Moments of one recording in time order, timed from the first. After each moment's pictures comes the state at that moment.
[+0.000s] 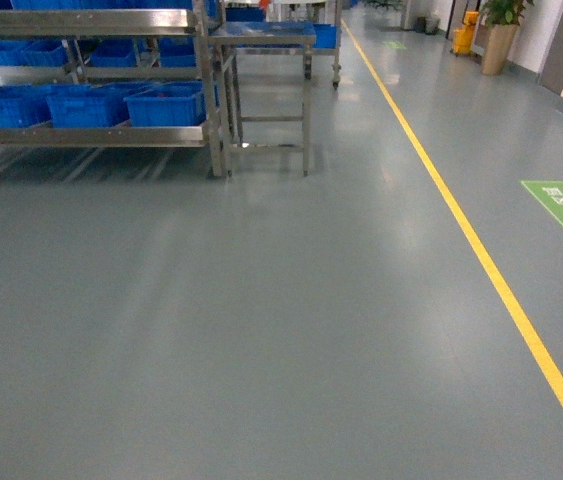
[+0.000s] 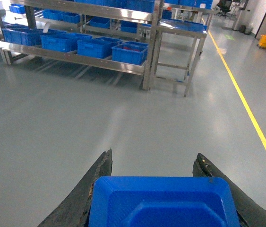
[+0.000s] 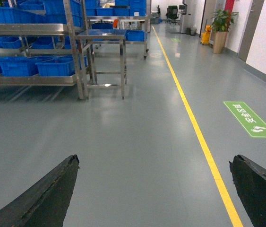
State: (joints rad) left arm -0.26 0.26 0.35 -0.18 -0.44 -0.13; right arm 0.00 0.00 0.01 0.00 0.00 0.00
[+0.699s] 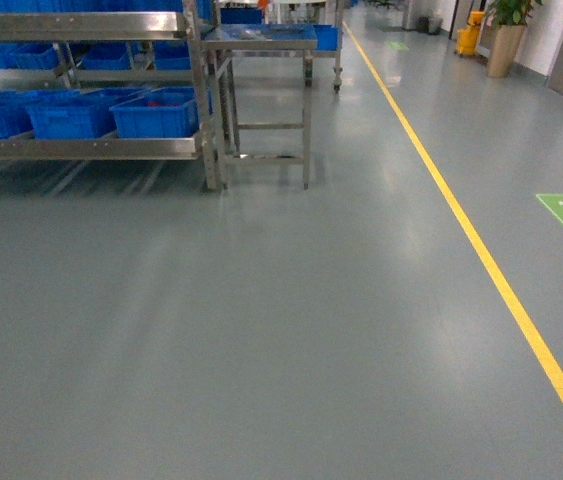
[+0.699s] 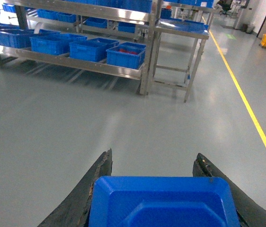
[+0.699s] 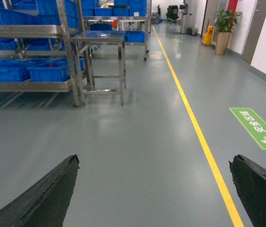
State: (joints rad) left arm -0.26 0.26 0.35 -0.18 -0.44 -0.13; right arm 0.00 0.00 0.01 0.00 0.00 0.00
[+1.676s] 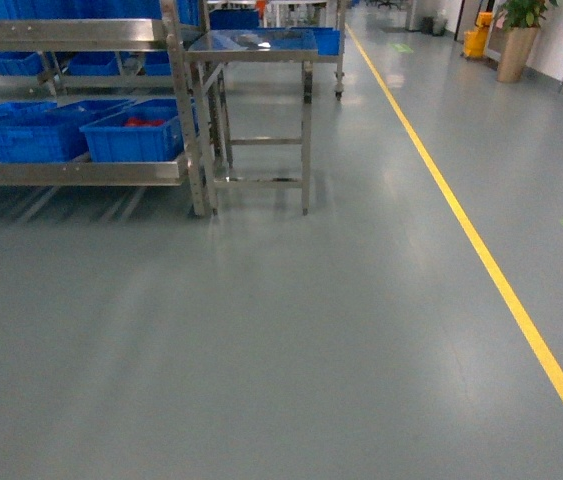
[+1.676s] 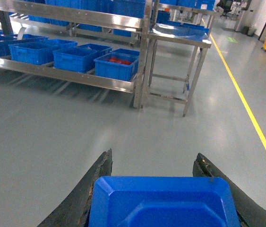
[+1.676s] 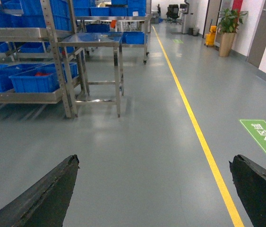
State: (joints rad) left arm -0.26 0.26 0.35 -0.18 -0.44 -0.13; right arm 0.00 0.00 0.01 -0.01 0.00 0.00
